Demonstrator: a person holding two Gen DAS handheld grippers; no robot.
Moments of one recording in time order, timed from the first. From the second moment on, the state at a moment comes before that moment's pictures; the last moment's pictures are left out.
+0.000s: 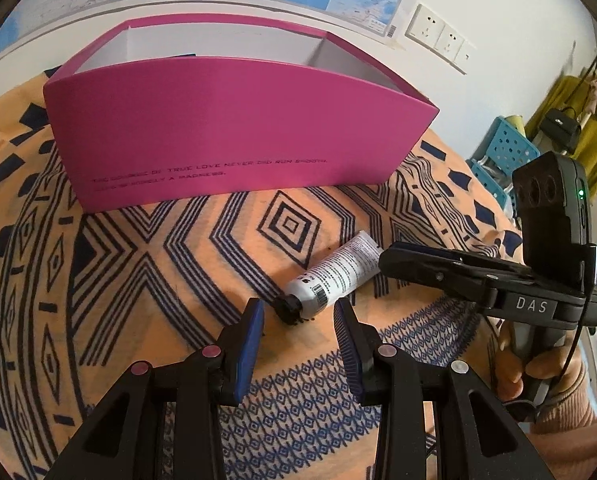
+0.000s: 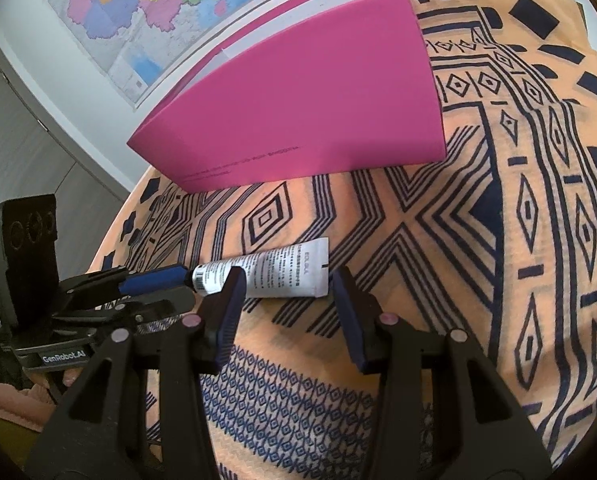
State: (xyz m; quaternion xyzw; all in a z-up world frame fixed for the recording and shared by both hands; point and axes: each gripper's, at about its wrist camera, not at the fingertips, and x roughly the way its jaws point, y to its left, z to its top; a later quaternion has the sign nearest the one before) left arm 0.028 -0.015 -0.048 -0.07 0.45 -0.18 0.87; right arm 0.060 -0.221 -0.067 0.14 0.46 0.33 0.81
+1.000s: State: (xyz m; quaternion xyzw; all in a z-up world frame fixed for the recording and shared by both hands) left arm 0.026 -0.013 -0.047 -0.07 0.46 -0.18 0.87; right arm 0.058 -0.221 -0.066 0.18 0.45 0.36 0.80
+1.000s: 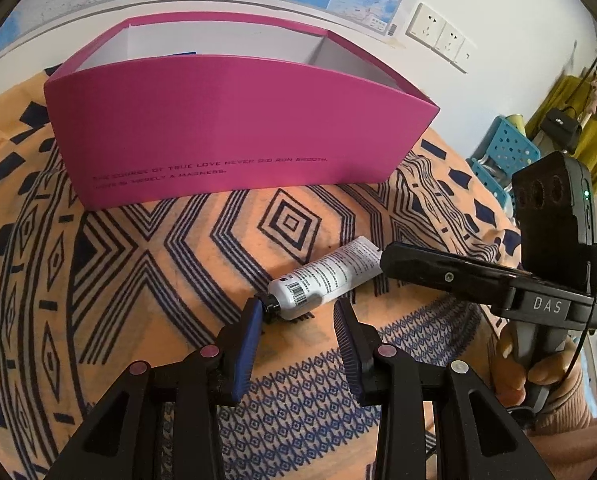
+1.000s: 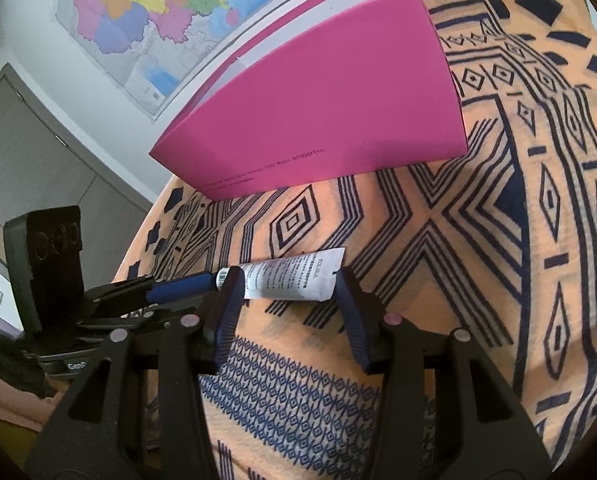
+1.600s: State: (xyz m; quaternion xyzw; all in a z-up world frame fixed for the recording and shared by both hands) left arm 0.024 -0.016 -0.043 -0.06 0.45 -0.19 0.87; right arm 0.056 -0.221 -0.064 0.18 0.45 0.35 0.80
